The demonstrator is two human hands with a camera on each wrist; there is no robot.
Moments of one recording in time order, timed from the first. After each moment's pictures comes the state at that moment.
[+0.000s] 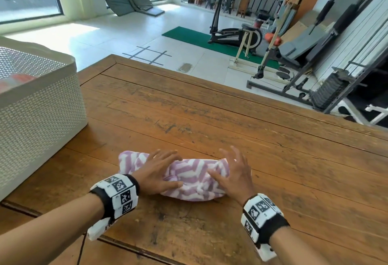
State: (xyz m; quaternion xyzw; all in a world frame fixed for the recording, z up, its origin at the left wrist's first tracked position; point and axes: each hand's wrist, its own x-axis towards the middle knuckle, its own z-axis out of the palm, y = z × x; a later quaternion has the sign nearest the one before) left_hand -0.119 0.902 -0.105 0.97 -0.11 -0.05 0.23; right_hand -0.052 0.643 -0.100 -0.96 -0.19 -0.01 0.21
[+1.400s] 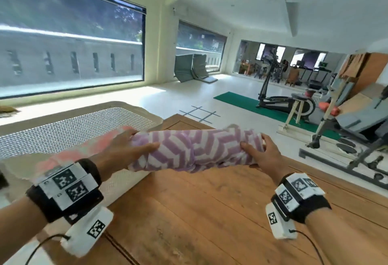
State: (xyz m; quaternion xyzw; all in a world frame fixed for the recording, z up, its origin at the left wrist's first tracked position) left_hand -0.249 1.040 0.102 0.82 0.26 0.19 0.48; right_hand -0.006 0.776 0.090 -0.81 -0.24 0.04 0.53
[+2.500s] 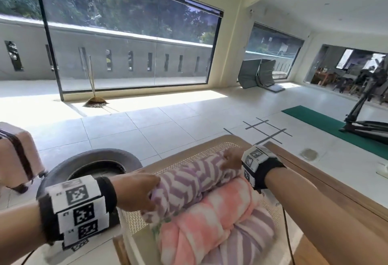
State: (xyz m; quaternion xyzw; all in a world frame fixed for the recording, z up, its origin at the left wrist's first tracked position) left_hand -0.358 1.397 0.074 0.94 0.28 -0.13 0.16; right_hand -0.063 1.344 0.077 -0.85 -0.47 0.14 -0.16
